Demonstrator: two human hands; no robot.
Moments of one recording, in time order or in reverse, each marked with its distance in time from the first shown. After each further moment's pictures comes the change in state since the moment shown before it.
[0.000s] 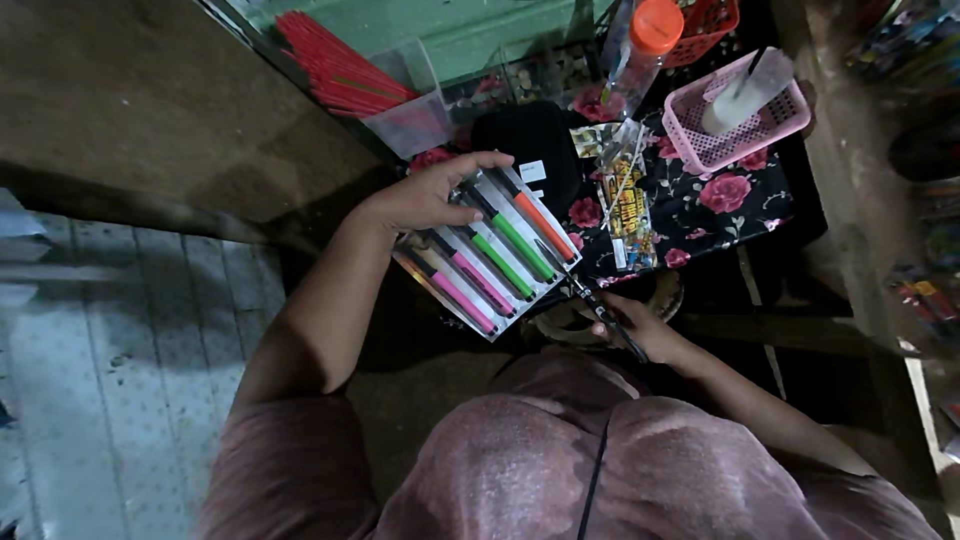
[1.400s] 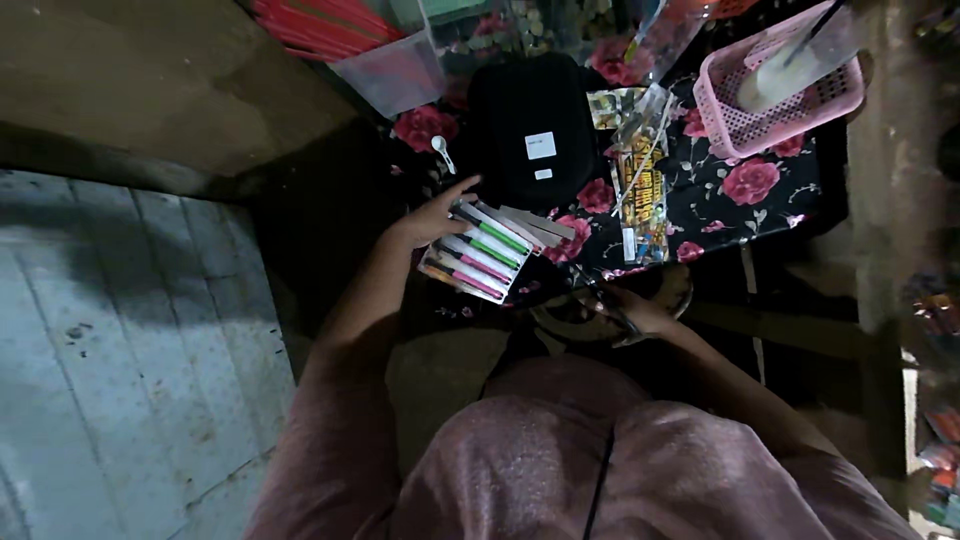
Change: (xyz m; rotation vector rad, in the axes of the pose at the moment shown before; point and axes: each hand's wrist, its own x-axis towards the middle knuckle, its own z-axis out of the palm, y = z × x) left_hand -0.014 -0.179 0.031 -0.207 0.204 -0.557; right_hand 0.075 0.112 -0.009 0.227 -0.132 0.274
